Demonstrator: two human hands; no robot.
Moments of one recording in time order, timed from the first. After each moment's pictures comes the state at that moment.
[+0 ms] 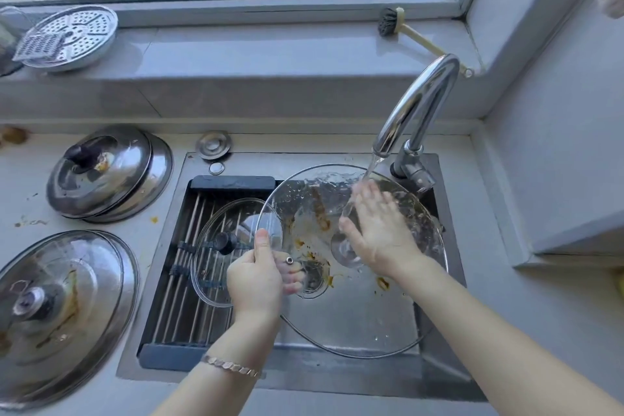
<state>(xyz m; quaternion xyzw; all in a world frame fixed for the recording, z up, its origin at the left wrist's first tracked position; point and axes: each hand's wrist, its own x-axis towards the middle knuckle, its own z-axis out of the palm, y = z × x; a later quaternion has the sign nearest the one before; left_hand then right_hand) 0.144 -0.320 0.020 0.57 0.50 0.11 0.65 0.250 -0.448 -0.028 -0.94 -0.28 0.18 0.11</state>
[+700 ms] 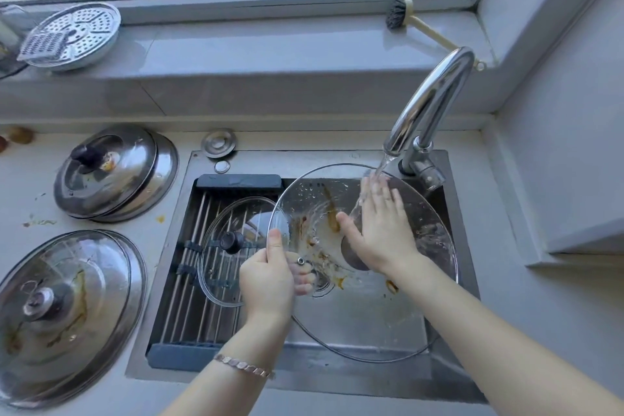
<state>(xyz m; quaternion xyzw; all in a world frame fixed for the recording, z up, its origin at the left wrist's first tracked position) 0.146 -0.319 0.013 0.60 0.48 0.09 0.63 0.250 -0.435 -0.040 -0.95 -0.23 0.15 0.13</state>
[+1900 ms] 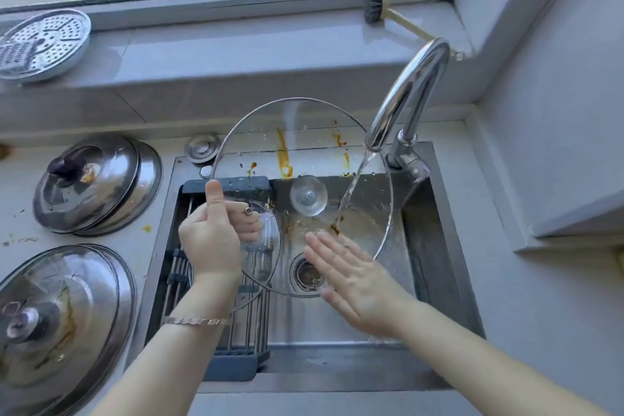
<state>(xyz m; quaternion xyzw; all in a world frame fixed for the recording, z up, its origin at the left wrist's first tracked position) 0.175 -0.270 0.029 0.62 0.42 0.24 0.62 0.194 -0.459 -0.068 -0.85 -0.50 0.07 0.16</state>
